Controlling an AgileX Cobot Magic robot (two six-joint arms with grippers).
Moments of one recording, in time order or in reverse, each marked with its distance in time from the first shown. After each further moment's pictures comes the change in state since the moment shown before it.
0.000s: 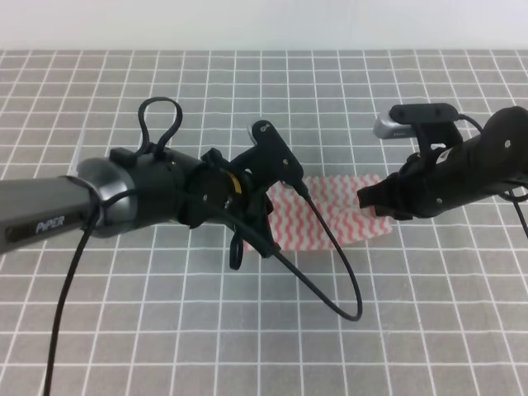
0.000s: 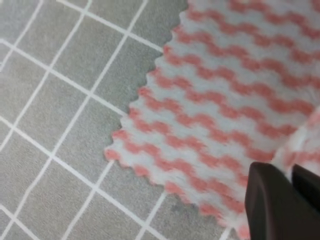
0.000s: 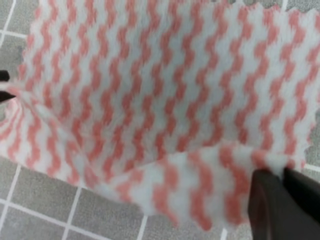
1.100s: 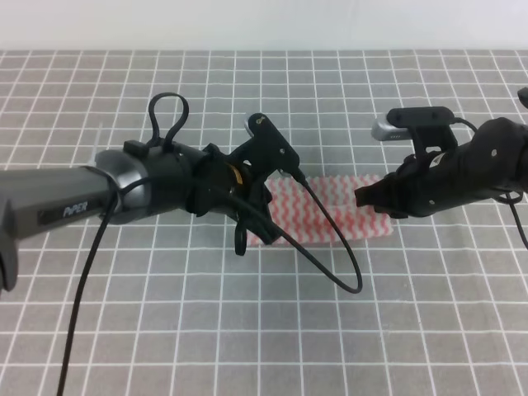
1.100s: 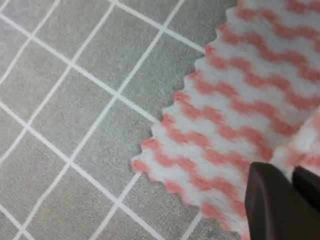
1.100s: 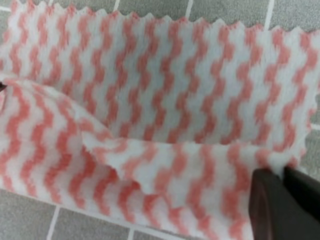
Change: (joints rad) left arm 0.024 0.074 -0.072 0.000 -0.019 -0.031; right arm 0.000 0.053 -0.005 0.000 -0.091 0.000
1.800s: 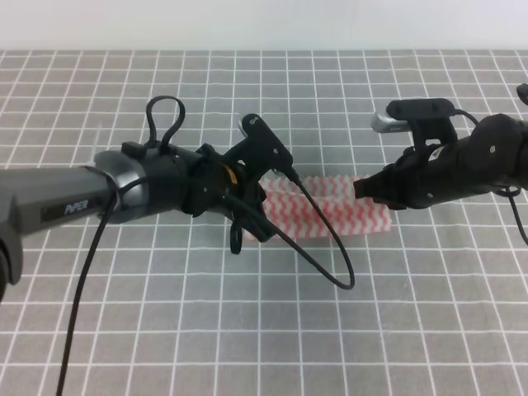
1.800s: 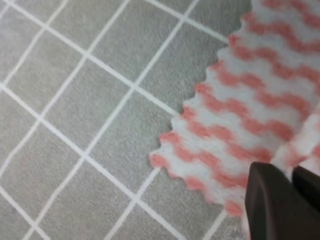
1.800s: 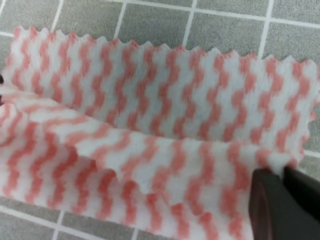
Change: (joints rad) left arm 0.018 0.013 -0.001 0.005 -0.050 0.003; right arm -0.001 0.010 -0.014 -0.004 -0.033 0.000
